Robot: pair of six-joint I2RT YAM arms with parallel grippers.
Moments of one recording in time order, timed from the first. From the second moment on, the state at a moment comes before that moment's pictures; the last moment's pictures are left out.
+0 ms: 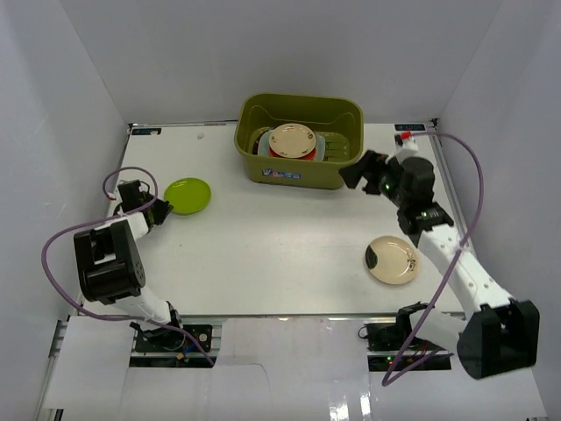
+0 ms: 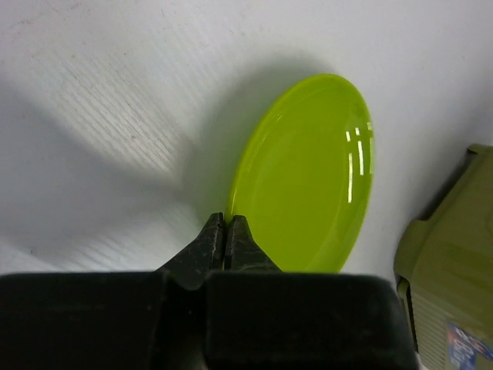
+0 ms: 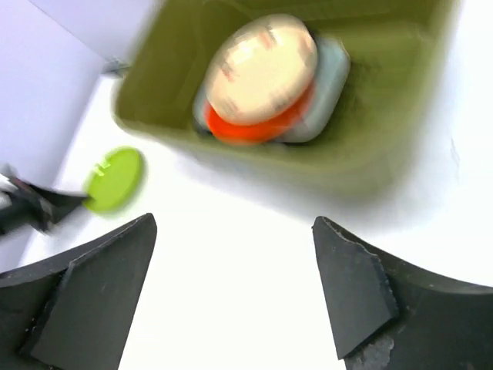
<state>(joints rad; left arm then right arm) 0.29 1.63 0.76 0.12 0.13 -0.83 0.27 1.21 0.95 0.02 -0.22 0.47</state>
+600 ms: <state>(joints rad) -0.02 1.10 0.87 0.11 0.32 -0.86 -0.07 0.59 0.48 -0.50 0.14 0.63</state>
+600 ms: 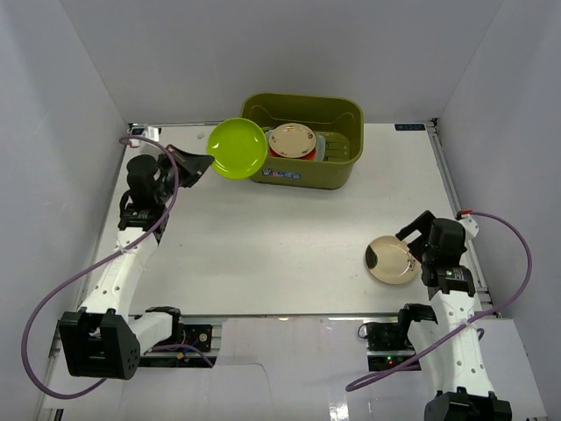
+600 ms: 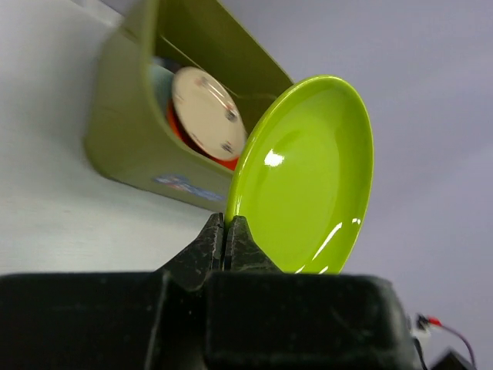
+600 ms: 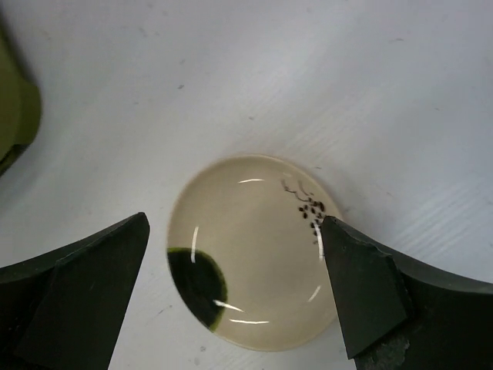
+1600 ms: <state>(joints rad) -0.40 1.78 1.55 0.01 0.17 -0.73 -0.21 0.79 0.24 -0.29 -0.06 0.75</state>
